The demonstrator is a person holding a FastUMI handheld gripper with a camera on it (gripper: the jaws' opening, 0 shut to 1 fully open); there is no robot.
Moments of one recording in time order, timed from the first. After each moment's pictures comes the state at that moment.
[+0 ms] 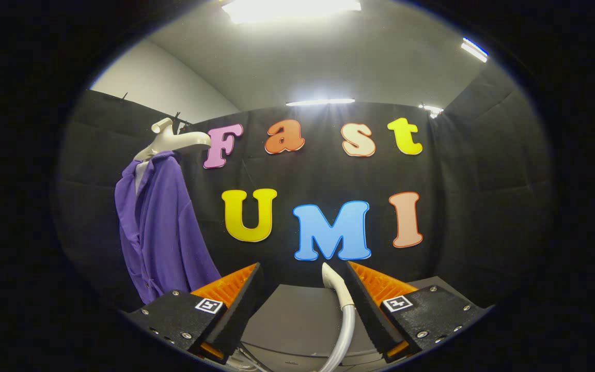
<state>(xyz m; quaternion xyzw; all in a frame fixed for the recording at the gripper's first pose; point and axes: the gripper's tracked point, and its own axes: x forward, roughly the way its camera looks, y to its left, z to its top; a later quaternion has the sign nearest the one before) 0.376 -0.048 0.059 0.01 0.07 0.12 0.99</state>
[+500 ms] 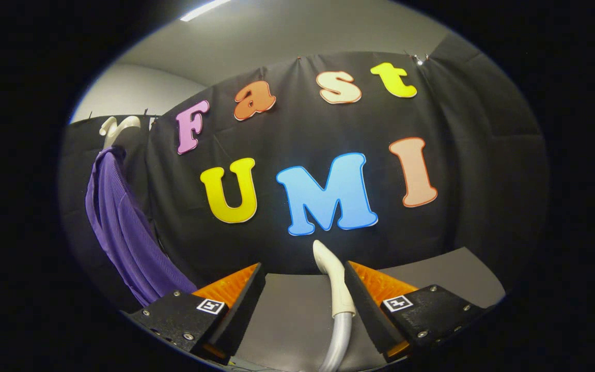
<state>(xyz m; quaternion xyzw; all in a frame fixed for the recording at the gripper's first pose) 0.488 -0.074 -0.019 0.10 0.20 0.13 0.97</state>
